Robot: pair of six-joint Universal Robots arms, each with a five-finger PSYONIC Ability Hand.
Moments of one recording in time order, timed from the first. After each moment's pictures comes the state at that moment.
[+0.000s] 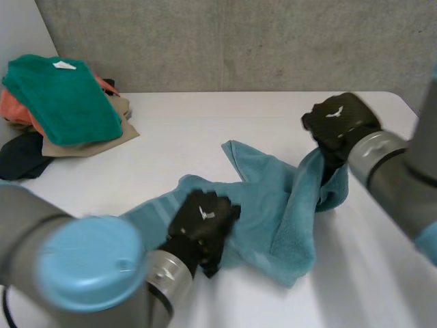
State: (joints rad) left arm 3.87 -1.87 -1.73 3.35 -1.67 3.38; right arm 2.04 -1.32 1.35 0.21 1.60 2.51; left_hand 1.13 1.19 1.18 1.20 0.97; right_hand 0.98 1.18 1.18 1.19 0.99
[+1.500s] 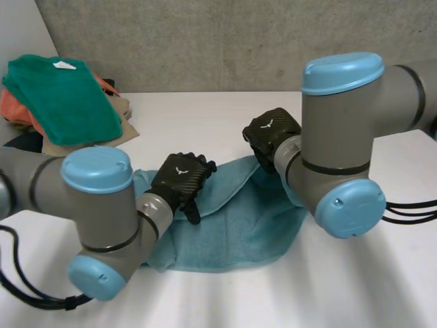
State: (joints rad) left arm 4.11 -2.13 -1.48 3.32 -1.52 3.39; right arm 2.22 -0.91 0.89 0.34 1.65 2.60; left_hand 0.32 0.32 0.32 0.32 0.15; right_hand 0.98 1.18 1.18 1.19 0.99
